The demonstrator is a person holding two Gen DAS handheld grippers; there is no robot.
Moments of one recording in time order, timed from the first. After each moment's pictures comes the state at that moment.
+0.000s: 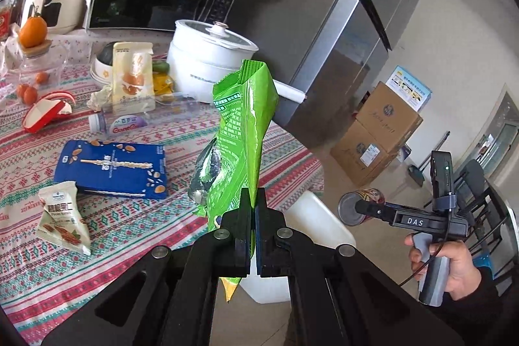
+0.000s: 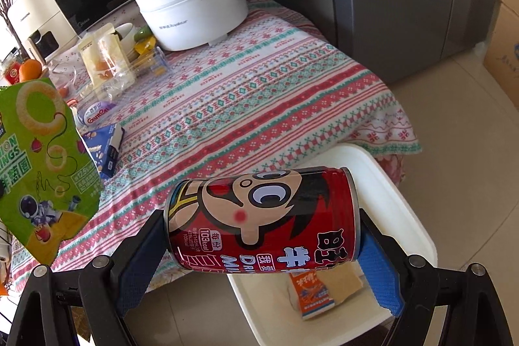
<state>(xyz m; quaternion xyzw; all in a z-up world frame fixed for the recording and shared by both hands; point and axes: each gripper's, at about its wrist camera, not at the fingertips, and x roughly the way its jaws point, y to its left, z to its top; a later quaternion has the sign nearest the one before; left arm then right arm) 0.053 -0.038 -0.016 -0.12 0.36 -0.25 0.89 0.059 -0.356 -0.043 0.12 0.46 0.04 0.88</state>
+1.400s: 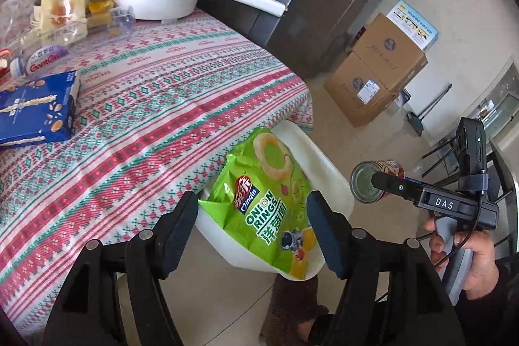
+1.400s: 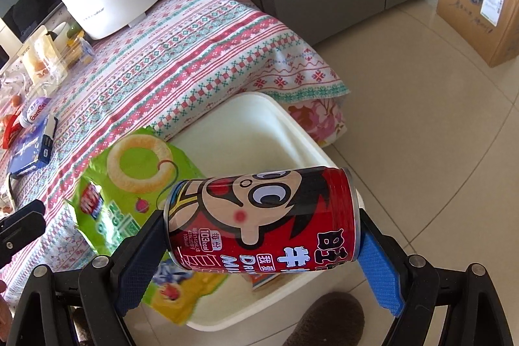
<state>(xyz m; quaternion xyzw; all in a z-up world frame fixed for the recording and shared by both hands) 0.073 -0.149 -0.098 -0.08 0.48 -0.27 0.83 0.025 -0.433 -0.089 0.15 0.50 -0.03 0.85</state>
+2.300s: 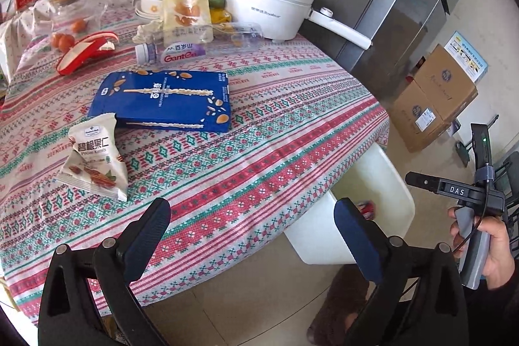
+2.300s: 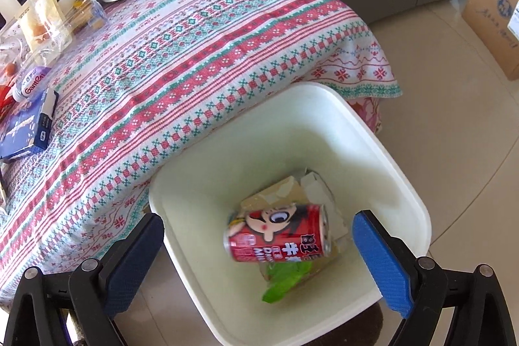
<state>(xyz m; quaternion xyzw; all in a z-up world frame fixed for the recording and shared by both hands) 0.067 -0.016 -0.084 -0.07 0.47 -0.14 0.87 0.079 -0.366 -0.105 0.11 0.54 -0.02 0.83</state>
